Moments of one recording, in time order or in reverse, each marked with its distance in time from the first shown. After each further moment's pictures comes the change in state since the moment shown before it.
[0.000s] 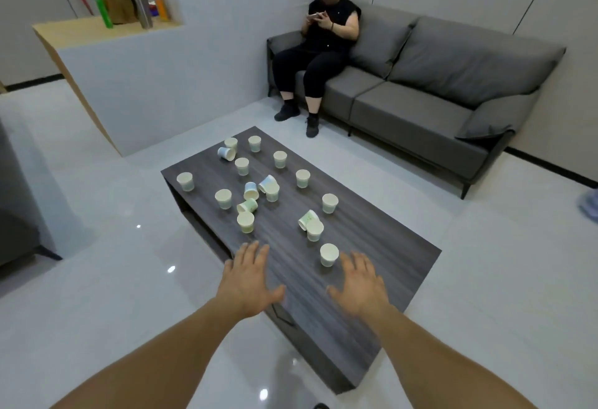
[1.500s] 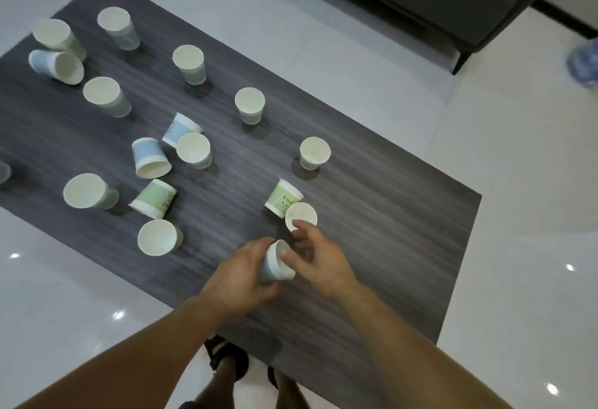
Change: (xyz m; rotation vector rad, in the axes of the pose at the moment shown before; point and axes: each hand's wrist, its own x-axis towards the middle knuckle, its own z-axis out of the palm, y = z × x) left_hand 0.370 -0.061 0.180 -0.450 -0.440 0.288; right_hand 0.332 -0.005 0.134 0.813 -0.139 0.254
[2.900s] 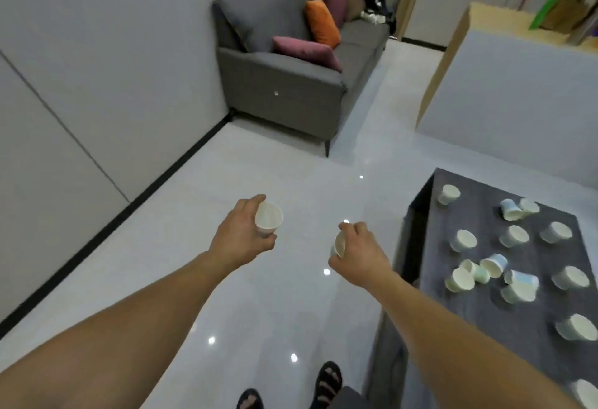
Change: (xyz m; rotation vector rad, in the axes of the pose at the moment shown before) left_hand -0.651 0.097 0.116 -0.334 1.424 -1.076; right_hand -0.406 -0.164 0.212 -1.086 -0.627 -1.231
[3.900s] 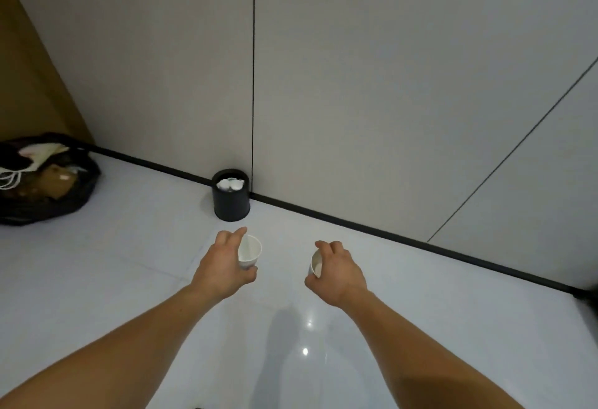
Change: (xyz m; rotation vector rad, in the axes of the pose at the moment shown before) left_hand -0.572 -0.242 -0.144 -0.095 0.871 -1.191; right_hand -0.294 -0.475 0.226 -0.346 -0.470 -1.333
